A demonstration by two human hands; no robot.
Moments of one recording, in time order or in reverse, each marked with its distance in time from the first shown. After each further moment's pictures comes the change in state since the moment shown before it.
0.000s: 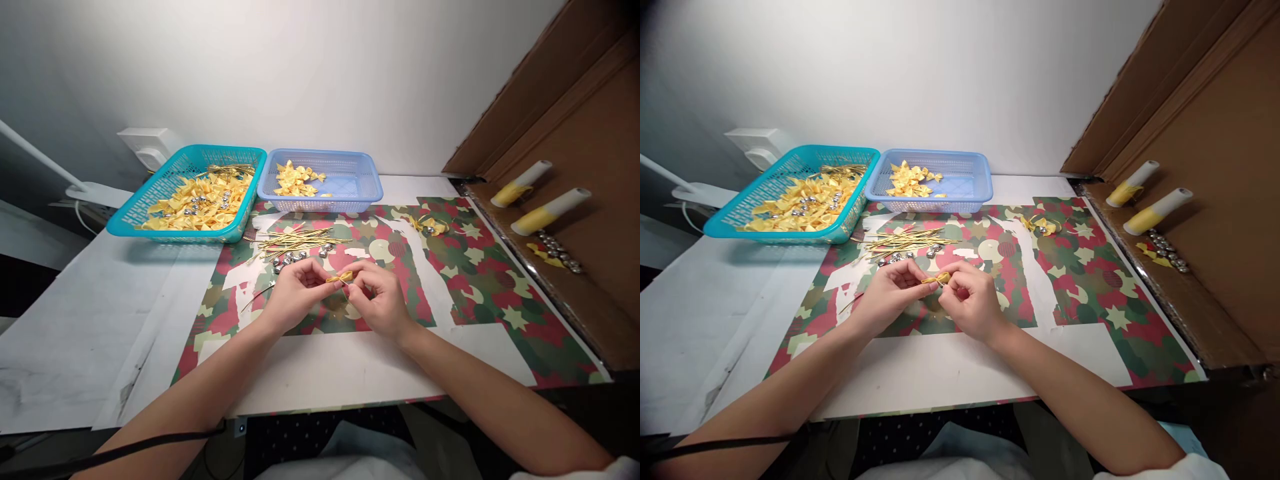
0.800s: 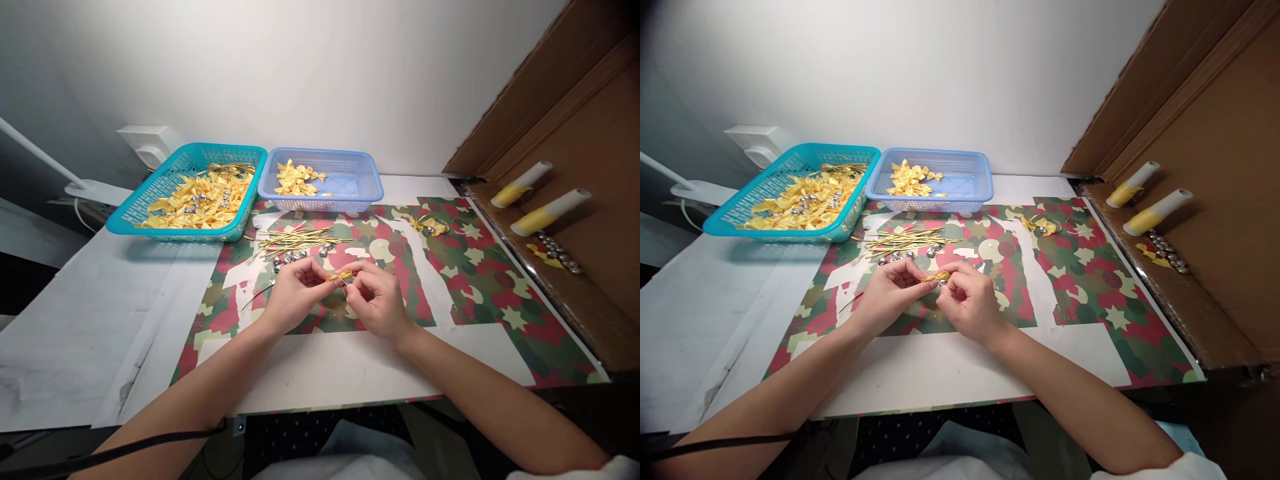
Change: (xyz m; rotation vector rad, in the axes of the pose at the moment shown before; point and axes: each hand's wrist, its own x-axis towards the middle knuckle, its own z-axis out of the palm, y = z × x) left_hand 0.000 -0.004 0.000 0.017 0.030 0.045; right_hand -0.001 -0.001 0.002 -0.078 0.014 -0.121
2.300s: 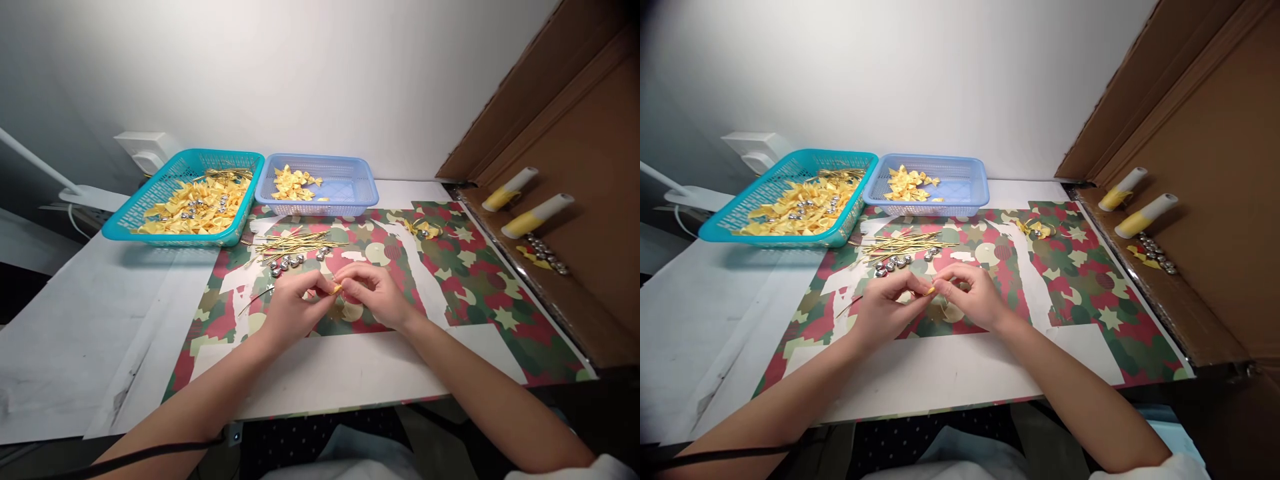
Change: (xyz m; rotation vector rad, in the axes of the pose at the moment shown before) left_hand -0.008 -0.003 0.003 0.529 0.066 0.507; right_hand 0.012 0.011 -0.014 0.326 -0.265 0.361
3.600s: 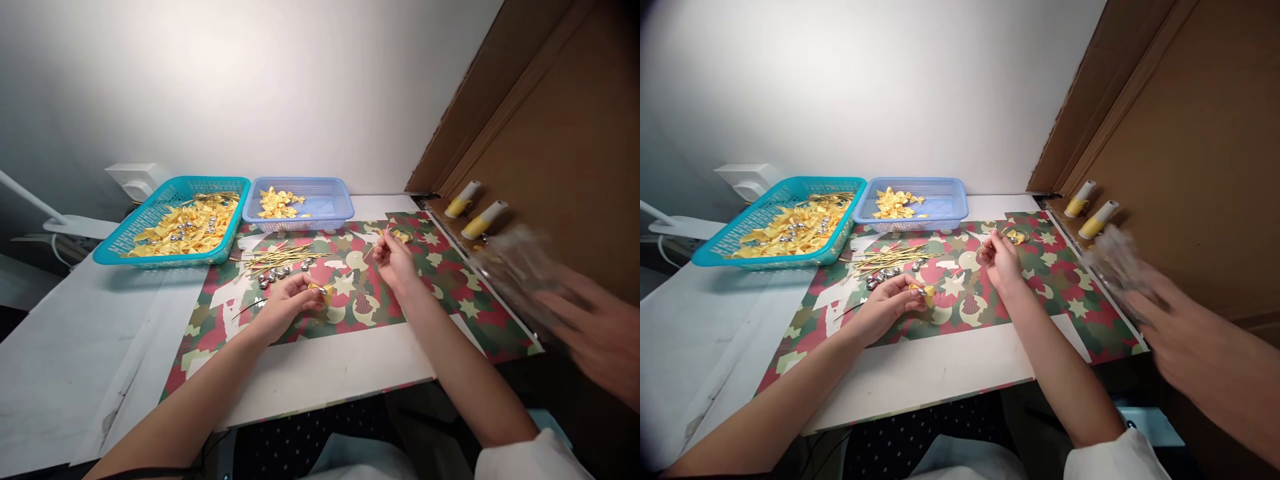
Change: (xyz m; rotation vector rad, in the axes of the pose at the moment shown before) left_hand 0.011 -0.003 -0.003 -0.747 -0.278 -0.591; right_hand 0.030 -0.002 -0.064 0.810 0.742 0.137
